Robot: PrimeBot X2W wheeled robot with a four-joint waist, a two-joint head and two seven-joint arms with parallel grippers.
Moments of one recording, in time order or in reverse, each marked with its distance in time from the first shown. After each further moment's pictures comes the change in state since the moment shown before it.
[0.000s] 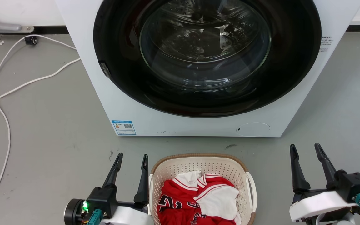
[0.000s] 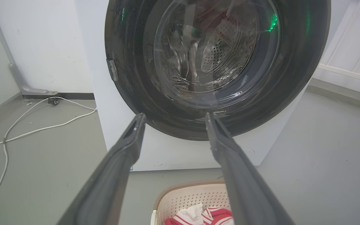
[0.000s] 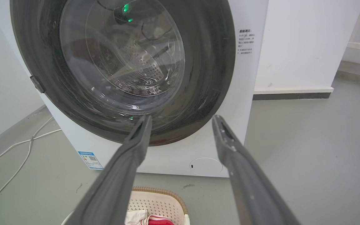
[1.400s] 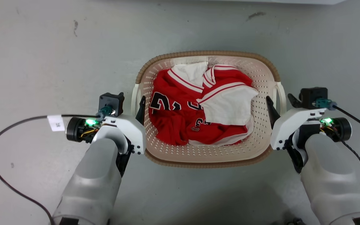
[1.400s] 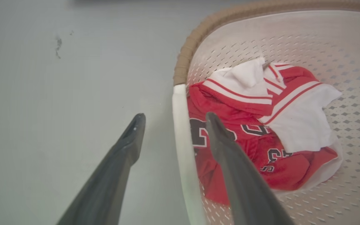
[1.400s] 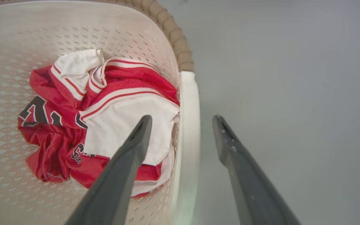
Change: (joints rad) left arm -0.786 0.003 0.026 0.979 0.024 -0.134 -0.001; right arm -0.726 0.000 0.020 0.892 -0.074 0.000 0.094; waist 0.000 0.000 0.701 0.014
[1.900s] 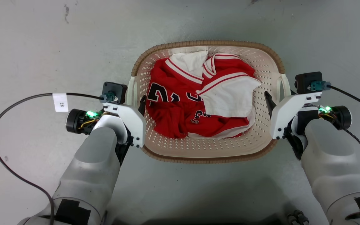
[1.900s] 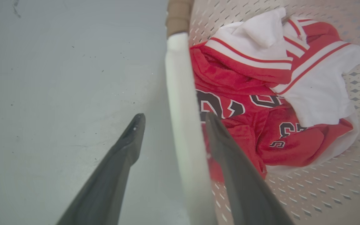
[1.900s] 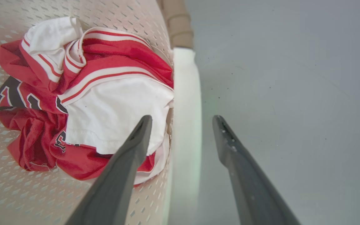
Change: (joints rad) left arm -0.142 -0.001 -0.061 0.200 -0.037 -0.030 0.074; right arm -0.146 0.000 -0.009 0.176 -0.040 0.000 0.082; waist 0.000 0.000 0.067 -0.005
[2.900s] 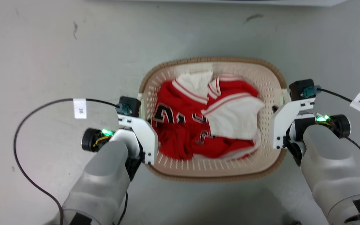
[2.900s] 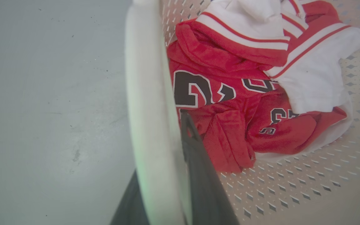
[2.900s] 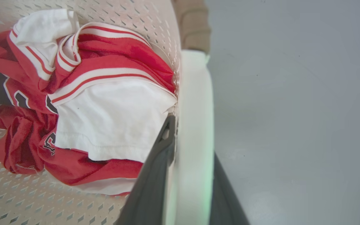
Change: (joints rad) left arm 0.064 0.002 -0.289 -0.065 -0.321 0.004 0.187; right arm -0.005 -0.008 0.060 0.055 0.001 0.000 0.099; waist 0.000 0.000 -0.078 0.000
